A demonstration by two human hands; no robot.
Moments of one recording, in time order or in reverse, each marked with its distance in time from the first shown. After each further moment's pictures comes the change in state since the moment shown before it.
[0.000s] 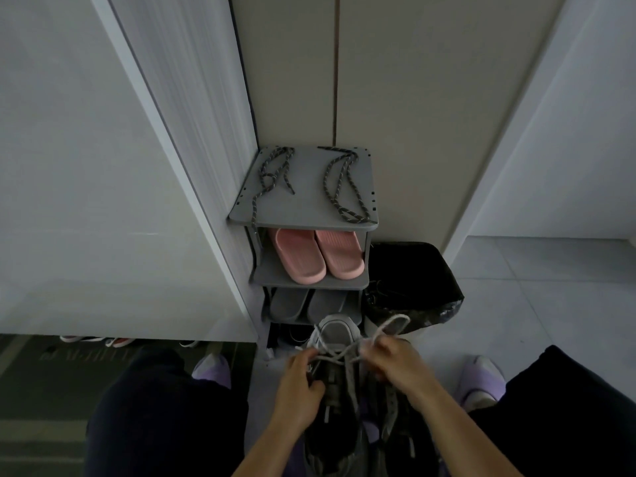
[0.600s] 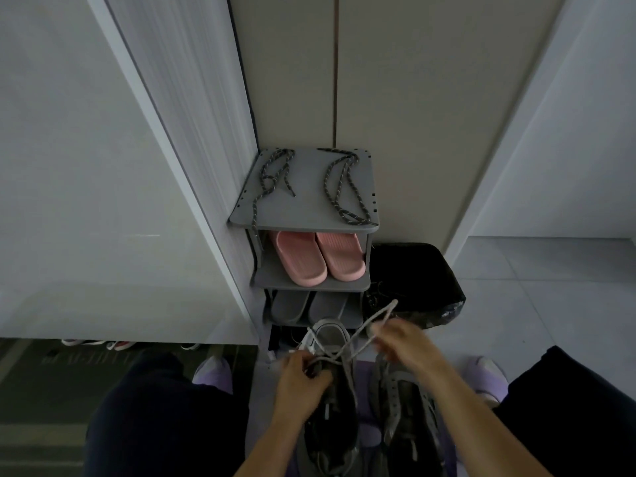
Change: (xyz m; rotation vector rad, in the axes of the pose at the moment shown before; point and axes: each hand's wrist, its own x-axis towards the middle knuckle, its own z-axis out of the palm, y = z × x) left_hand 0.016 -0.006 0.005 -0.100 0.089 -0.141; right_hand 0.016 -0.014 -0.020 0.188 0.014 0.009
